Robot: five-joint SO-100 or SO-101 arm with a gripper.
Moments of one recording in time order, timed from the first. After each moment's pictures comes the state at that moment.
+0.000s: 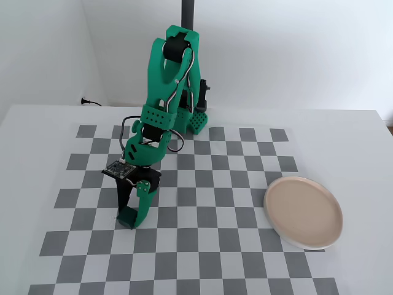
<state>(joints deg) 20.7 92.7 142.6 -6.4 -81.0</state>
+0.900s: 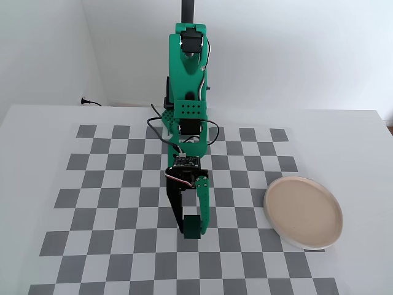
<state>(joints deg) -3.7 104.4 142.1 -5.9 -79.5</state>
